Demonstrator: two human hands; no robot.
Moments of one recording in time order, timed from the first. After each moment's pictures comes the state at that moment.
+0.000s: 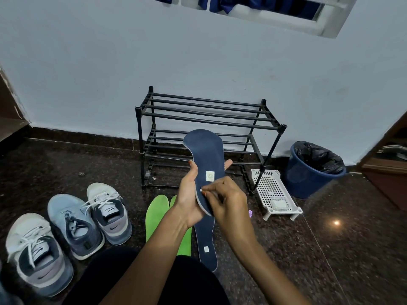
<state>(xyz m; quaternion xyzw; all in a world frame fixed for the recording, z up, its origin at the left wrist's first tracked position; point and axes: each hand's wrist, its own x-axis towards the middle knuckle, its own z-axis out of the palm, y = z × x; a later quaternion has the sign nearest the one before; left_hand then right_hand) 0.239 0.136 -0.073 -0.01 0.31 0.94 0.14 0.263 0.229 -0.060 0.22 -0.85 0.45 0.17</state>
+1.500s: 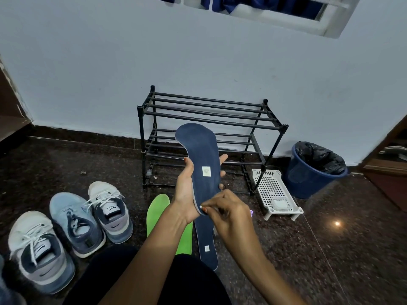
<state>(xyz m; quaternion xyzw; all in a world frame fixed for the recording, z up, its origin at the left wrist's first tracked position) 0.242 0.129 -0.064 0.01 0.27 0.95 0.13 0.281 0.236 -0.069 0.25 -0.84 0.46 0.13</state>
